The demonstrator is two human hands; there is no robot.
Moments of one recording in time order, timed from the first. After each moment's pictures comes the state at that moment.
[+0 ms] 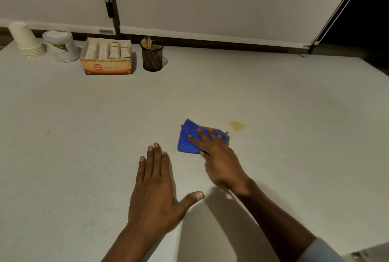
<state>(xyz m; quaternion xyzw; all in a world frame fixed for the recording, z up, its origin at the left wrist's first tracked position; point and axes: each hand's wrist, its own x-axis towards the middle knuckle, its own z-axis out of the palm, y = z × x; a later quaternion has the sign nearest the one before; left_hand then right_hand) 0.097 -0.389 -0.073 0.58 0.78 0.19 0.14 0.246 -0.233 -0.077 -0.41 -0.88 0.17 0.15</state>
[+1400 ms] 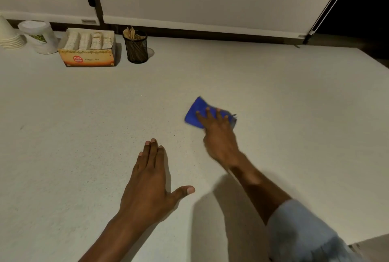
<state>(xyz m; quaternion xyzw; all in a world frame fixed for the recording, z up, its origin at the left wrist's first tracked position) 0.127 -0.363 -0.078 0.59 0.77 0.18 0.16 0.269 -0.166 -0.072 -0.48 -0.86 0.09 0.15</state>
